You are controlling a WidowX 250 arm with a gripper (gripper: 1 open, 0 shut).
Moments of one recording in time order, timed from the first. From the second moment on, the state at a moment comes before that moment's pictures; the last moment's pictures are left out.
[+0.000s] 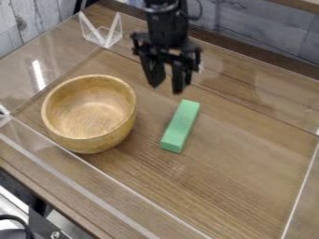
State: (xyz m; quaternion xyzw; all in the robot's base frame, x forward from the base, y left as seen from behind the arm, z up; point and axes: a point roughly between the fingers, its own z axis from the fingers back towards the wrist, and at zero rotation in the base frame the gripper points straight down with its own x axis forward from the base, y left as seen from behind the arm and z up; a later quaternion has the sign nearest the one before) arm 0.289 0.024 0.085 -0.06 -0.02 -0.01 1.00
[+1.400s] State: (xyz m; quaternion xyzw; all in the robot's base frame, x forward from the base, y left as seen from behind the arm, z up) arm 0.289 0.015 0.053 -0.07 0.00 -0.12 0.99
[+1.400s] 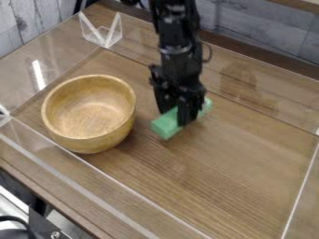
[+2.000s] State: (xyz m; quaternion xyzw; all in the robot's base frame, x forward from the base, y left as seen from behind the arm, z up) arm 0.270 0.107 0.103 -0.06 -0.03 0.00 1.00
